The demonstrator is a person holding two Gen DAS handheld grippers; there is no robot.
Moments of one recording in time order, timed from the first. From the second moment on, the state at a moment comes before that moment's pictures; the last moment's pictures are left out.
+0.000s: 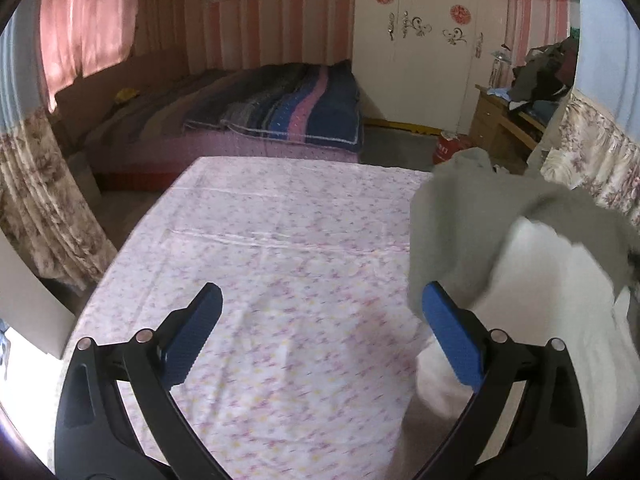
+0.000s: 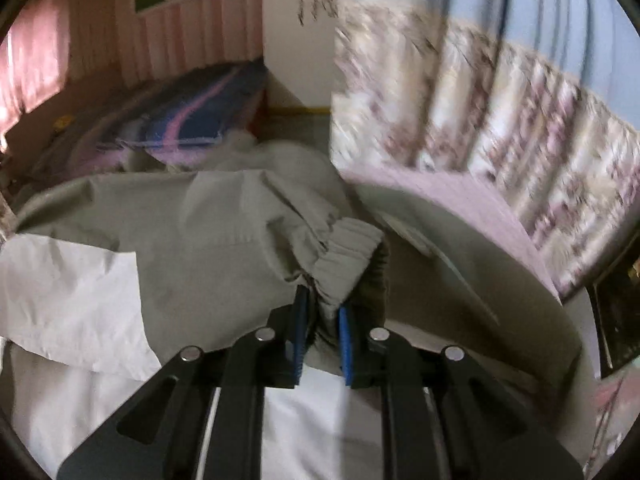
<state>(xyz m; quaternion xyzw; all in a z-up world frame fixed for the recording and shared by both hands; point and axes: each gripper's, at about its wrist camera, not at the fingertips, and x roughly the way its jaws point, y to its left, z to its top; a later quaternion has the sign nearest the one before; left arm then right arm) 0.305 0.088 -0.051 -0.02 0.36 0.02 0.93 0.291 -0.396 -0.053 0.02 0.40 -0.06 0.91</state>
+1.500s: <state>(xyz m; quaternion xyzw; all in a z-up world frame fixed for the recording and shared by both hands) 0.274 0.061 -0.029 0.07 0.33 0.06 0.94 0.217 -0.388 -0.025 0.02 0.38 0.02 0.93</state>
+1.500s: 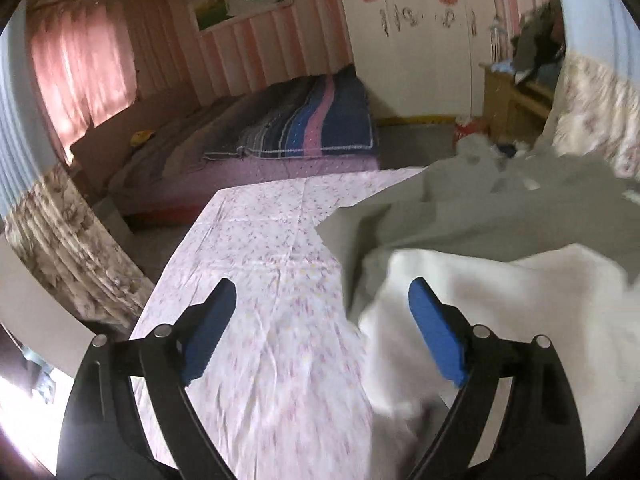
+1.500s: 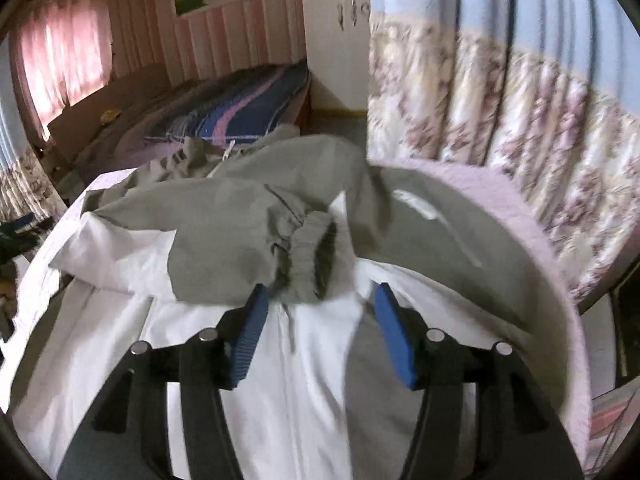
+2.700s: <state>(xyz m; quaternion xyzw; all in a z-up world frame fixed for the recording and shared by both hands) 0.018 -0.048 -0.034 0.02 0.30 0.05 0.95 0.080 -0.321 -0.017 -0.02 0.34 0.10 0.93</state>
